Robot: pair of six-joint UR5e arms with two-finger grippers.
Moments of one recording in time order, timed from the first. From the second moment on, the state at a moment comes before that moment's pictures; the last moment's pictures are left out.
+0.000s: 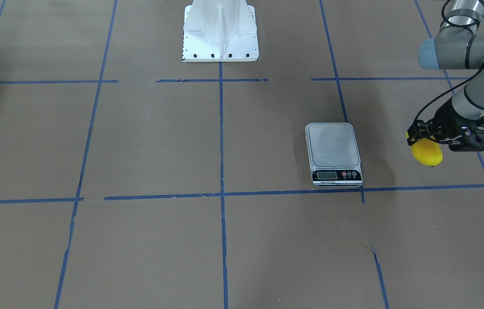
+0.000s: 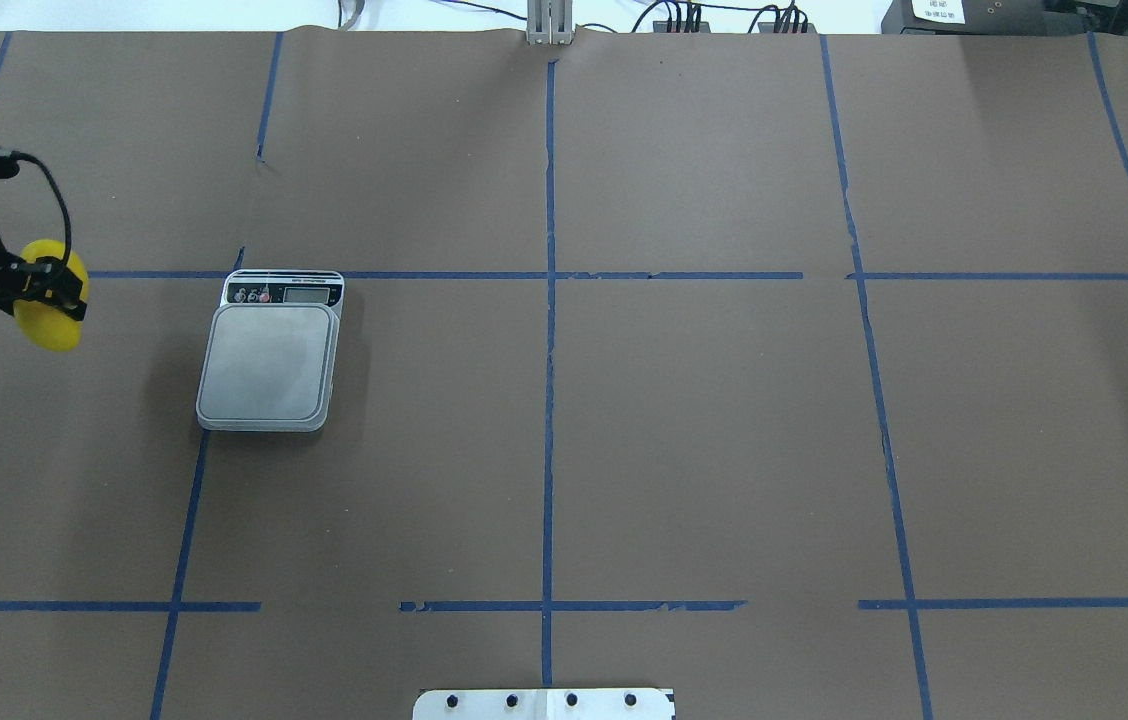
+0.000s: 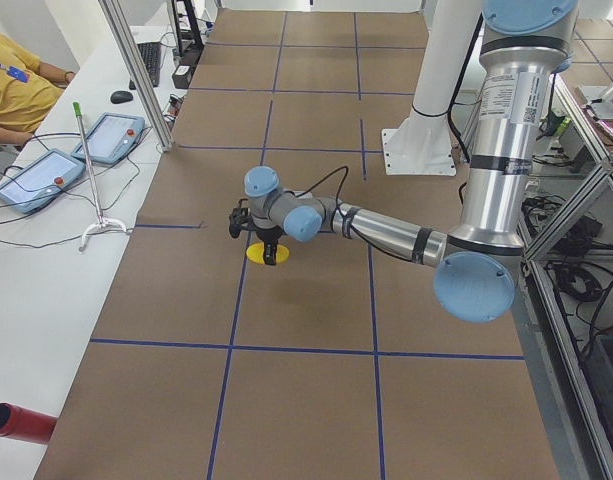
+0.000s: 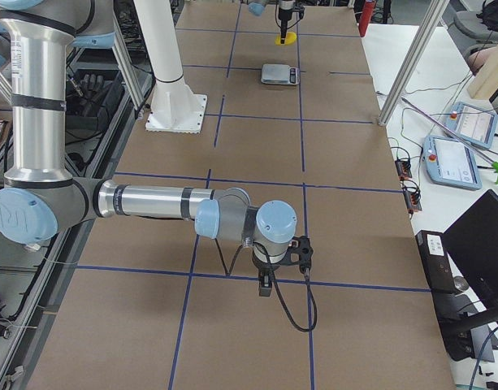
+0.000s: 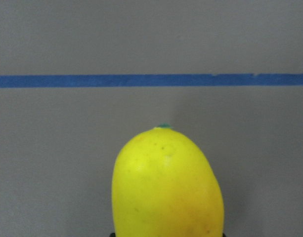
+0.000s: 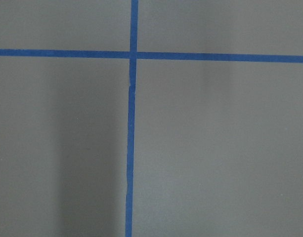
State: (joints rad) left arm -1.04 -1.72 -1.75 -1.75 -2.24 -0.72; right arm 1.62 -1.66 1.66 -1.68 2.35 -0.12
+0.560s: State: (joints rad) left arm -0.80 -1.92 -1.76 -1.62 -2.23 -0.98; right arm 1.62 -1.66 1.66 -1.68 2.35 -0.12
